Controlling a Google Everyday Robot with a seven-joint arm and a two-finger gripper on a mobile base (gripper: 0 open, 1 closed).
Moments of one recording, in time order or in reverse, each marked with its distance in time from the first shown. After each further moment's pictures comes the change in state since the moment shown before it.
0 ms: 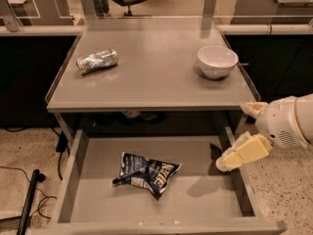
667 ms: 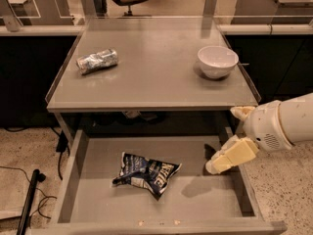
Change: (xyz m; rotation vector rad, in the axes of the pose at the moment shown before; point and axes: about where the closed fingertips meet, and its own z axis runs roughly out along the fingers) arm 0.001 0.006 0.022 -0.020 0.012 0.001
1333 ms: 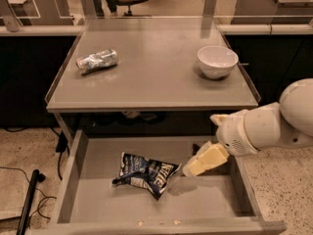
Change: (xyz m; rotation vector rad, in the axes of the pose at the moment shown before) arm -0.002 0.010 0.059 -0.017 0.022 0.015
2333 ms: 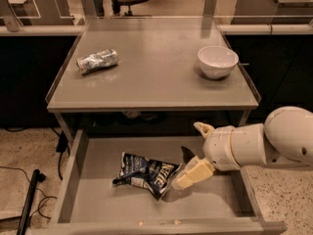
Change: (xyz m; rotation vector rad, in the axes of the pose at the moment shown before) arm 0.000 0.022 0.046 -0.034 -0.126 -0.133
